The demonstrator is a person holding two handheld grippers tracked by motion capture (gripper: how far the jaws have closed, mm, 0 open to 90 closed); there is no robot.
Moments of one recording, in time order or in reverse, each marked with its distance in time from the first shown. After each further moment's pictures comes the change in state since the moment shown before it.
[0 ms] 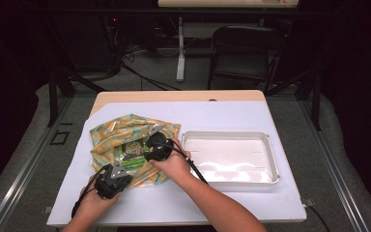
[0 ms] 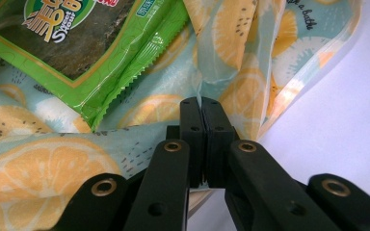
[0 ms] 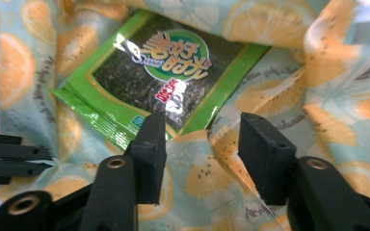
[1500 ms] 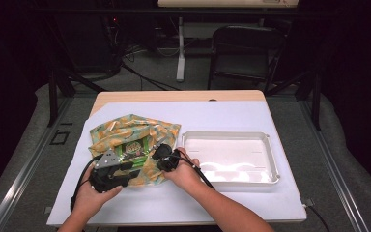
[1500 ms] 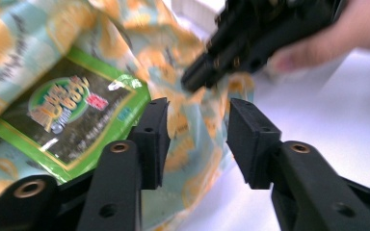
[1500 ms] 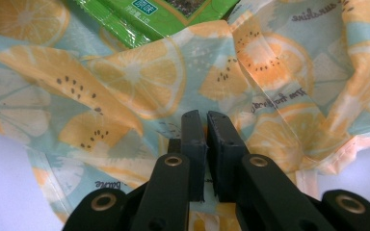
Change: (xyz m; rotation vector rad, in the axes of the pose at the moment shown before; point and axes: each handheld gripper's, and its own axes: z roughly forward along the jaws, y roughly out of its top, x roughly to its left) left arm 0.005 0.029 -0.041 -0.202 -0.159 -0.067; right arm 0.003 -0.036 -0.003 0.162 -0.003 -0.073
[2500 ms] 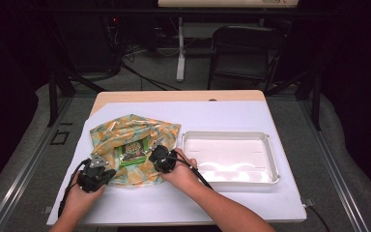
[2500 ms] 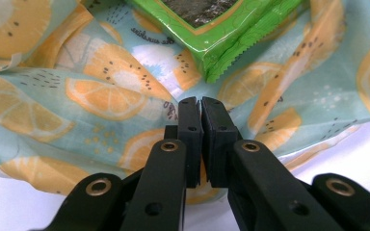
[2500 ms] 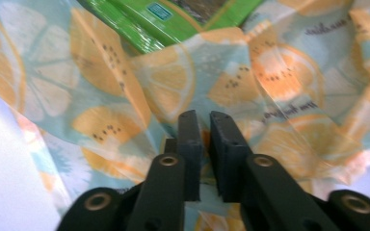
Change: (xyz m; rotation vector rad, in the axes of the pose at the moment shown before) left arm 0.052 -0.054 0.012 0.194 0.219 -0.130; right arm 0.008 0.004 0.002 0.009 -0.020 -0.052
